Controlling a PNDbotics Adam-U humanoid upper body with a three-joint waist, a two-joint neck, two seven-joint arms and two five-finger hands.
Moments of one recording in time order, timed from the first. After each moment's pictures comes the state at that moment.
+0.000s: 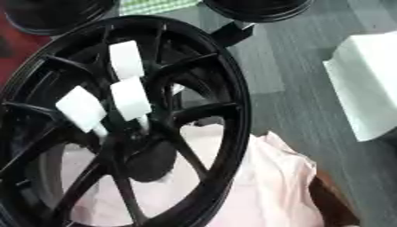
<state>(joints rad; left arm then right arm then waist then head) -0.77 1.23 -0.24 -1.99 0.13 -0.08 -0.80 -0.37 -0.82 -0.09 -1.90 -0.34 -0.03 -0.16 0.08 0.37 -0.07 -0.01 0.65</state>
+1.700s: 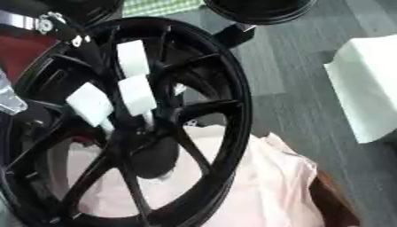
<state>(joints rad) -1.08 0.95 -0.57 -1.71 0.08 0.01 -0.91 -0.38 -0.80 -0.08 -1.88 -0.36 -0.04 -0.15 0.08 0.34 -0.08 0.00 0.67</state>
